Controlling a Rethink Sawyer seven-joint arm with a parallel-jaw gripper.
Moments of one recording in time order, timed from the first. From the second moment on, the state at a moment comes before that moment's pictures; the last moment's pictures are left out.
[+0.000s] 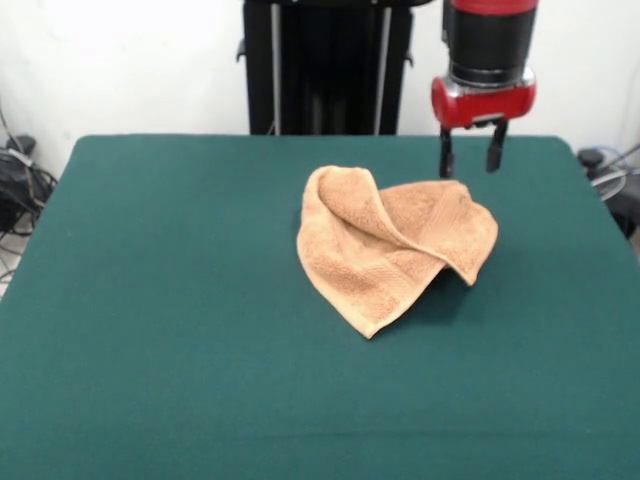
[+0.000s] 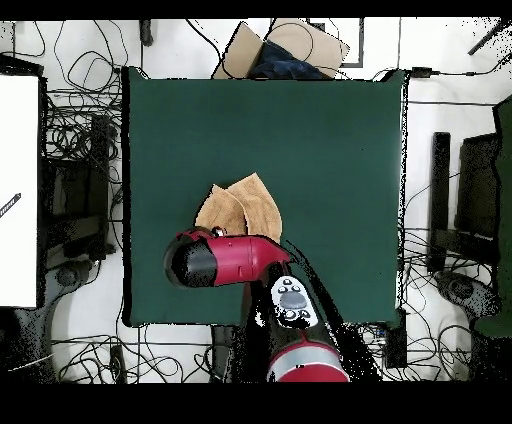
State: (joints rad) arm -0.19 -0.72 0.17 1.99 -0.15 0.26 1.58
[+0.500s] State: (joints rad) arm -0.19 -0.68 0.17 1.94 -0.13 0.26 1.58
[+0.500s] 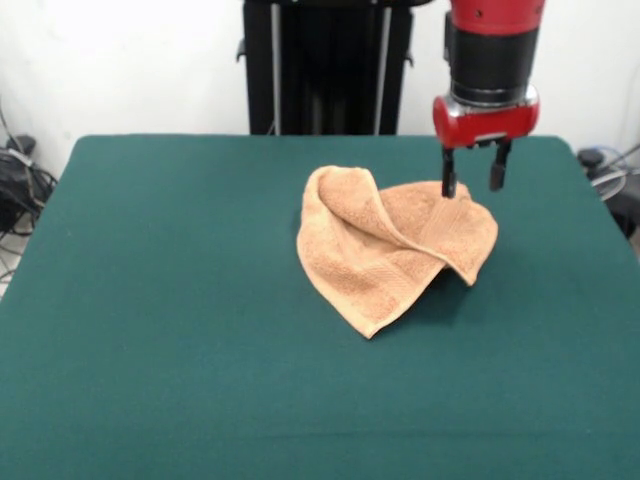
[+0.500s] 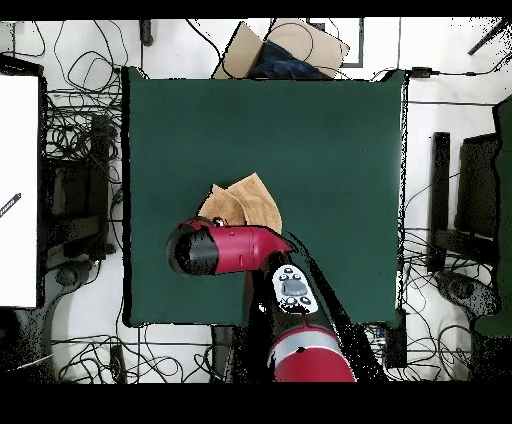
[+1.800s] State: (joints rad) arm -0.18 -0.55 0.17 1.92 -0.13 0.24 1.58
